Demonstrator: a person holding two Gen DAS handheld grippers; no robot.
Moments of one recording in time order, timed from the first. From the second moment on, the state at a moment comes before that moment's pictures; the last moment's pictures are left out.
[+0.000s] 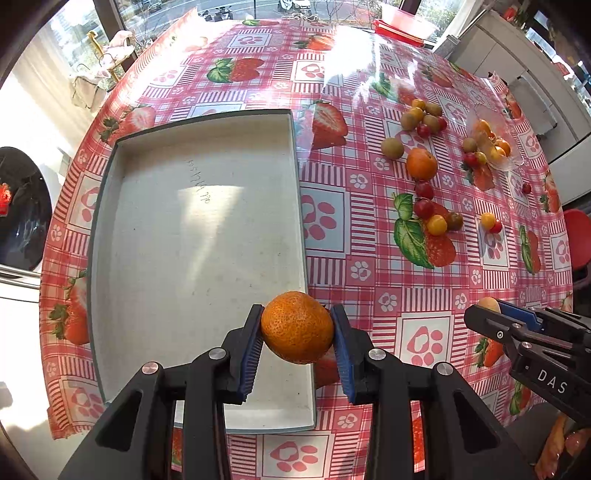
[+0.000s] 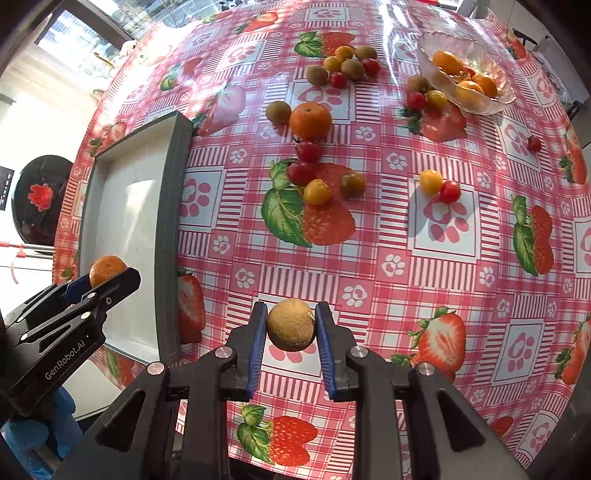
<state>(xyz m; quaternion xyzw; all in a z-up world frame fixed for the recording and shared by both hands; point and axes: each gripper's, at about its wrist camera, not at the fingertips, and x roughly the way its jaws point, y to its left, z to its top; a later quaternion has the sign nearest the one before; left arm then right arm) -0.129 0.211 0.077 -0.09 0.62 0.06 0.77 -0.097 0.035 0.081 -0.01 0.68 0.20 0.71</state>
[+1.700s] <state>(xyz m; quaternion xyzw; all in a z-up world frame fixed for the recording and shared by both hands) -0.132 0.236 0.071 -0.03 0.63 0.01 0.77 -0.075 0.083 0.074 0.04 0.70 0.16 0.70</state>
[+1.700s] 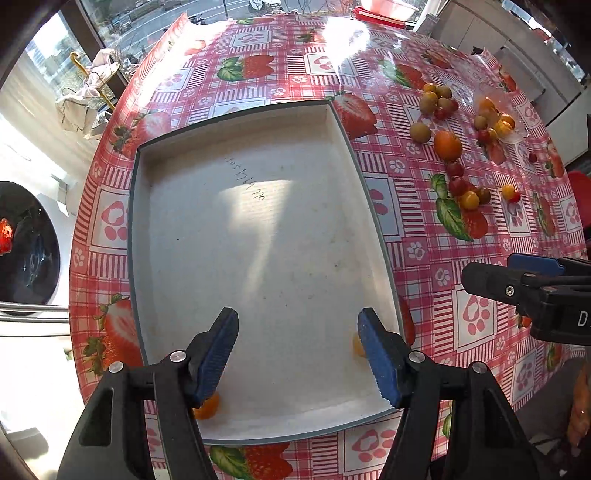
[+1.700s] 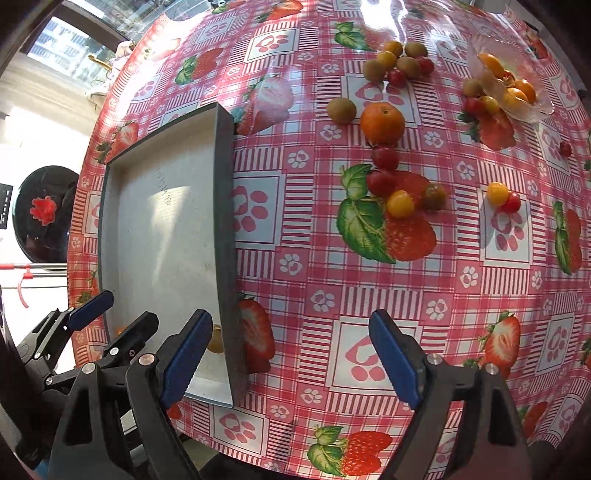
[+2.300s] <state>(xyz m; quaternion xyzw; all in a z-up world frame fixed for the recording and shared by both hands) -0.057 0.108 0.046 -0.04 0.65 -0.01 0.76 -0.026 -0.079 0.037 0.04 0.71 0.07 0.70</state>
